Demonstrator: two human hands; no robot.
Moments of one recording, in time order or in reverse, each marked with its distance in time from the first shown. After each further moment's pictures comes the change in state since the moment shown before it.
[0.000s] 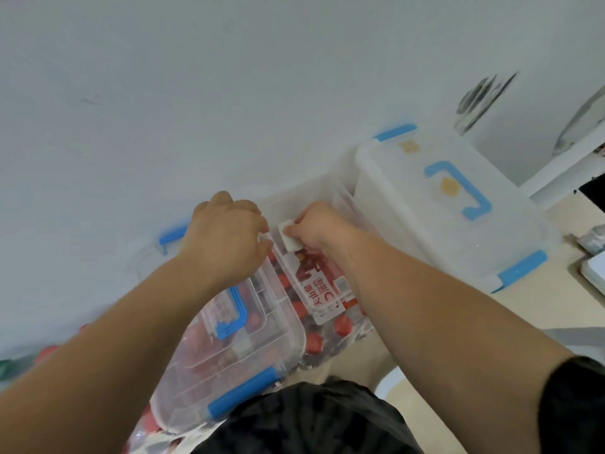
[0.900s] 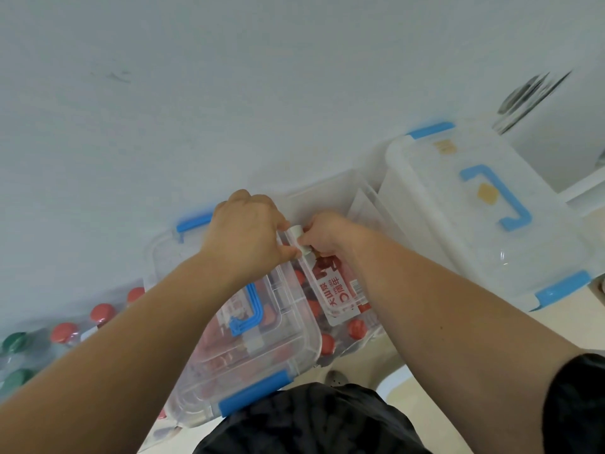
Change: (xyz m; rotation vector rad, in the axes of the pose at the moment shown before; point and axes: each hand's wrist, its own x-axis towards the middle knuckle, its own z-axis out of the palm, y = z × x) left_hand 0.004 0.000 0.014 -0.156 0.035 -0.086; right_hand 0.014 -0.004 0.018 -0.338 -0.203 0.051
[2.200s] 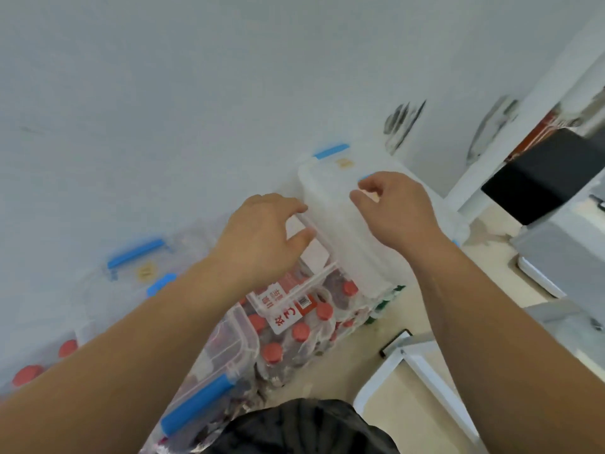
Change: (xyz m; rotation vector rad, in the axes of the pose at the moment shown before) left_hand -0.009 0.103 -0.031 -0.354 0.119 0.288; right_hand -0.160 0.117 -0.107 0.071 0.888 -0.097
